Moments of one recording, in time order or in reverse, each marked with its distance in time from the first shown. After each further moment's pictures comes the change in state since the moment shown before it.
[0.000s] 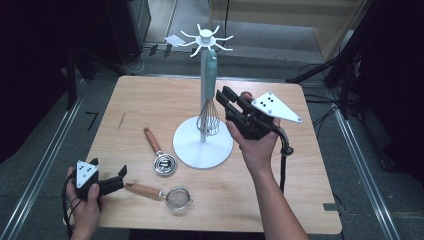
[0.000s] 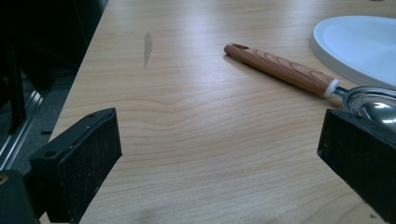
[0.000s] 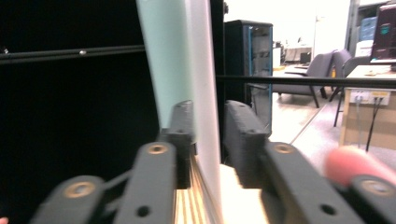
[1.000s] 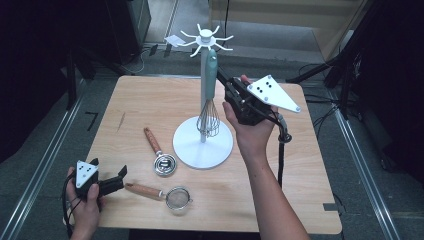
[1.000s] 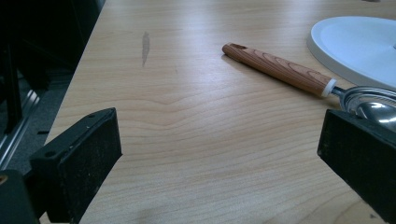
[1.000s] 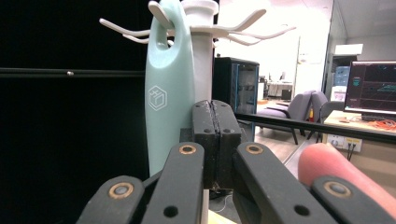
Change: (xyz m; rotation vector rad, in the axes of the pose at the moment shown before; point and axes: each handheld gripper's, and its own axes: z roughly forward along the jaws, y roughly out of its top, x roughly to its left) left arm 0.001 0.000 0.000 0.002 -0.010 -0.004; right arm 0.011 0.035 0.016 -0.115 -0.040 -0.122
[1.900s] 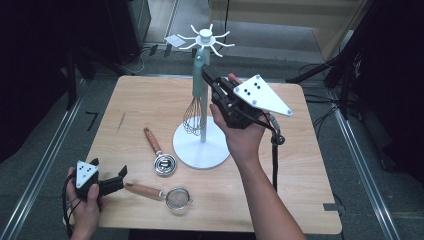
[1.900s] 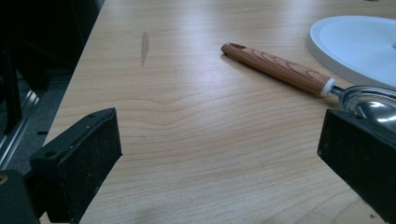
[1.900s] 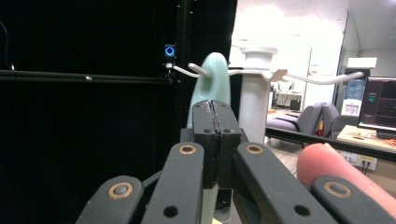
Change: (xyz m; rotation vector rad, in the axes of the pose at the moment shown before) left arm -0.001 0.000 0.000 0.001 -0.003 0.002; right arm 0.033 0.019 0.002 -0.027 0.047 -0.036
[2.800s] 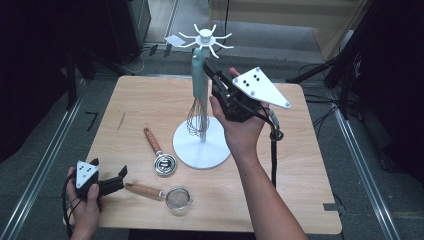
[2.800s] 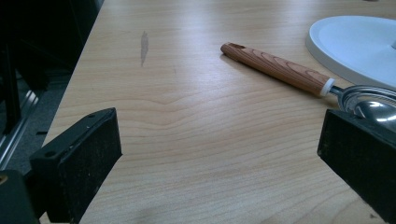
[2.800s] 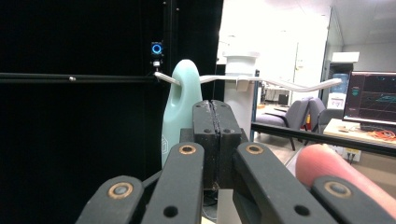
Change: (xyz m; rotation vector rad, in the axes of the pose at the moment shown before) left arm 0.000 0.000 0.000 0.001 -0.002 0.000; right arm -0.005 0.004 0.010 0.017 -0.057 0.013
